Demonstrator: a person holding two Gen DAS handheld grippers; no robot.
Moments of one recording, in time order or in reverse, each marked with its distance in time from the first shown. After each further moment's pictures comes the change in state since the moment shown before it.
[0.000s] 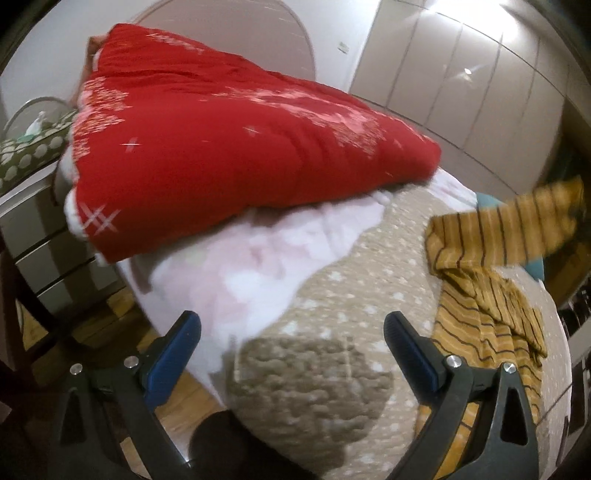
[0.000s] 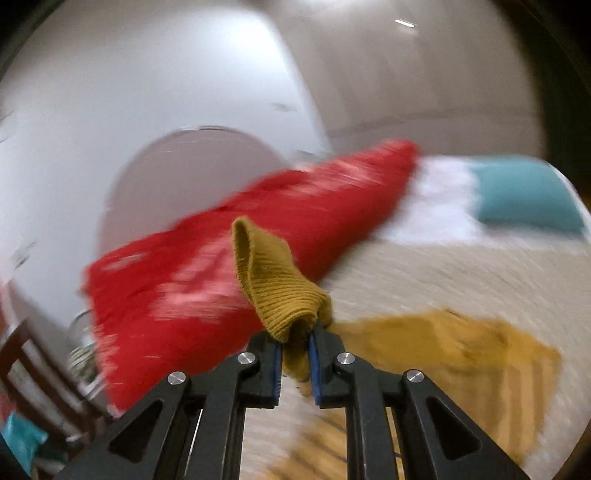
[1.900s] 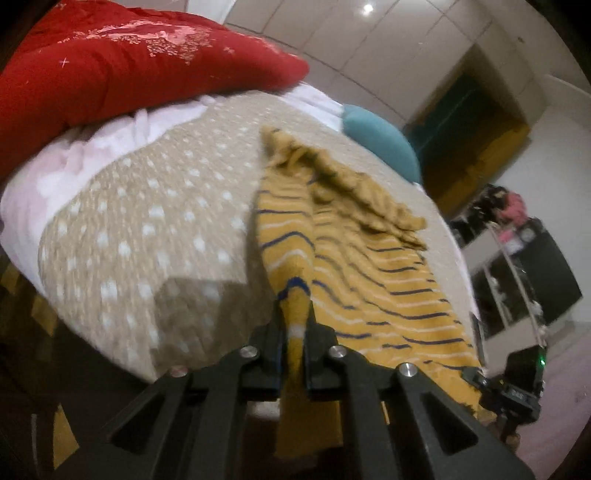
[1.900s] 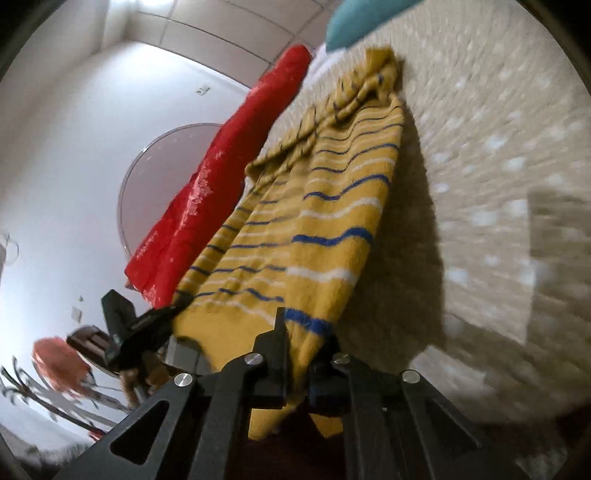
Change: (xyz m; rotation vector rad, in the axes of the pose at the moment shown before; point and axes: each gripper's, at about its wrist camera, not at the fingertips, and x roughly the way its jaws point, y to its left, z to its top) left arm -0.048 -0.105 -0.082 0.150 0.316 -0.500; right arm -0.173 -0.129 -0.333 0.435 0.147 0.269
